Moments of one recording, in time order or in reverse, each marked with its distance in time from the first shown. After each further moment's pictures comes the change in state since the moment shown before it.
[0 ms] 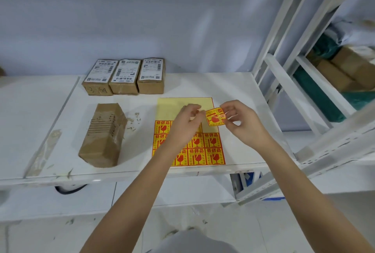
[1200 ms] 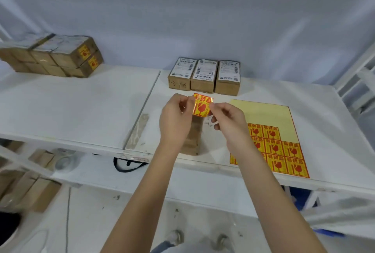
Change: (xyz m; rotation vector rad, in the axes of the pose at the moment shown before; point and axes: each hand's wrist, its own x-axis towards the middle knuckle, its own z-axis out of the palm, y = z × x) left_hand -0.075 -0.047 -0.194 0.046 0.598 -0.059; right_hand 0.015 -0.167 0.191 0.608 0.015 0.315
